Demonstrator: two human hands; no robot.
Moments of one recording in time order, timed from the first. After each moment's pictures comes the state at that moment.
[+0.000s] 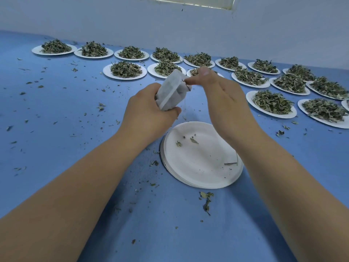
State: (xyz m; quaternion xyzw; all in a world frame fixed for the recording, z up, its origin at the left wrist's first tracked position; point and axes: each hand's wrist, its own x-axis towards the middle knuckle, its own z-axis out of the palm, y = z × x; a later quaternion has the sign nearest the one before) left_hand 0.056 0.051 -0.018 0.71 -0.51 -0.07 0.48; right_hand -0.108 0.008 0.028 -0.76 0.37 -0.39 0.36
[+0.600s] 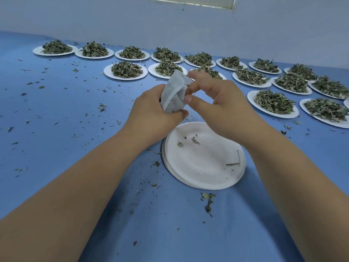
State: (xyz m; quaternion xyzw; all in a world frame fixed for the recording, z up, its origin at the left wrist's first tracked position) left_hand 0.051 0.055 -0.013 0.65 -0.55 -0.15 0.51; right_hand -0.112 0.002 0.031 -0.85 0.31 -0.30 0.31
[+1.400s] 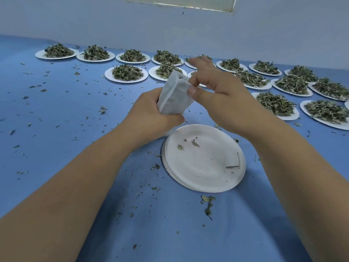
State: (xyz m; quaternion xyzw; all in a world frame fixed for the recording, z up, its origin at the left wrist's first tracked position) left_hand 0.059 0.059 -0.007 0.61 -0.55 -0.24 0.51; right_hand -0.112 0.000 0.053 -0.87 0.29 -0.27 0.30
